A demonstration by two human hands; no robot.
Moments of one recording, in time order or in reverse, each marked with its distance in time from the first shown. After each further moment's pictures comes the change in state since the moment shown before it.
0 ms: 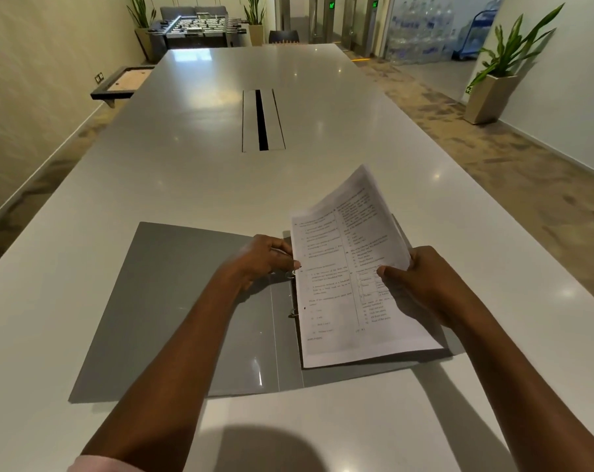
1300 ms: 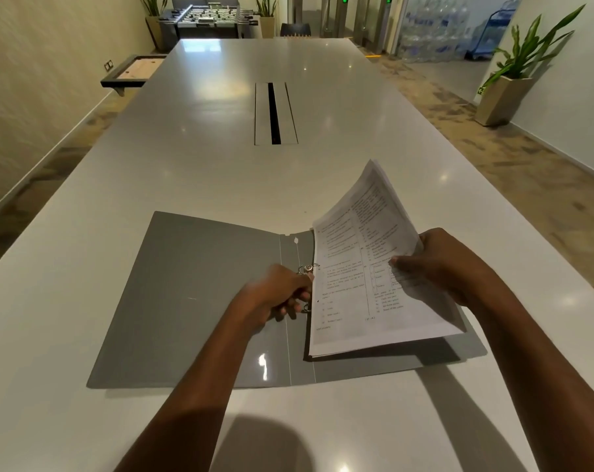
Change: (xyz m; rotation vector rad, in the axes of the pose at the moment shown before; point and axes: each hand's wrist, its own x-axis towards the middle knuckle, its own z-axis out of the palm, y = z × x) left_hand -0.057 -0.022 0.034 -0.142 0.040 -0.263; right_hand 0.019 -0.028 -0.007 -0.150 -0.046 0.081
